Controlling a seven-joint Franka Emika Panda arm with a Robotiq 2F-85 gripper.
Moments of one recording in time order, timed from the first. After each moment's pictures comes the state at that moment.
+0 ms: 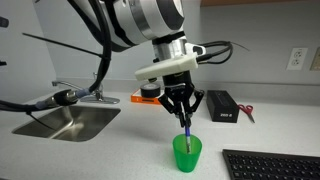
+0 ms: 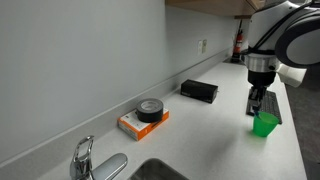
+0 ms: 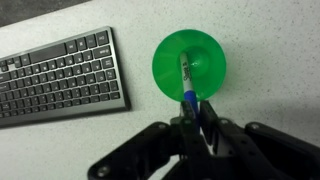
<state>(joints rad) -0.23 -0.09 -0.17 -2.42 -0.39 2.26 0.06</state>
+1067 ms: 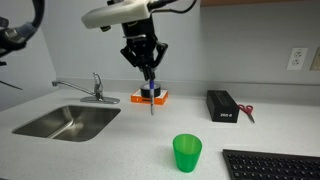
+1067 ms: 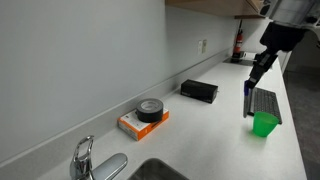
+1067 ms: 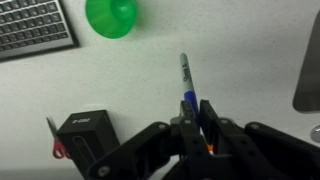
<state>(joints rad) -0.13 -0.46 -0.10 -2.52 -0.15 2.29 0.02</state>
